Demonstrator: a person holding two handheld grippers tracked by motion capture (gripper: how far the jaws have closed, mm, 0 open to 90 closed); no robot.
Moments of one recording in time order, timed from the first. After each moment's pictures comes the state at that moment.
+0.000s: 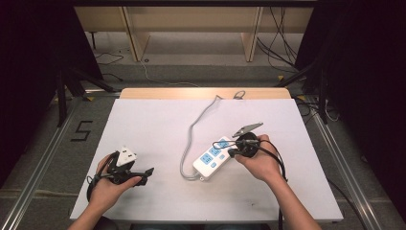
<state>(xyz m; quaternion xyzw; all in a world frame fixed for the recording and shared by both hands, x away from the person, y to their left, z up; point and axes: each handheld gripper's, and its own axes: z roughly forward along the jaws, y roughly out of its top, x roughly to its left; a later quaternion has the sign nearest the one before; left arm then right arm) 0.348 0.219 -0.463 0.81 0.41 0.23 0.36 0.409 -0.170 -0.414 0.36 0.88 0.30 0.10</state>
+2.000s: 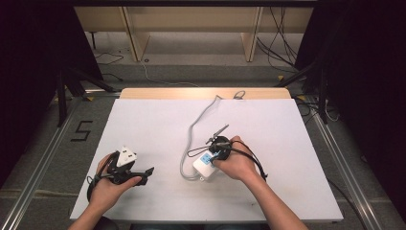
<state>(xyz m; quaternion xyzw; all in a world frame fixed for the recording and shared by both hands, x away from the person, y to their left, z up) 0.348 0.218 -0.462 0.81 0.41 0.23 0.36 0.416 -0.104 -0.435 0.33 0.92 0.21 0.05</state>
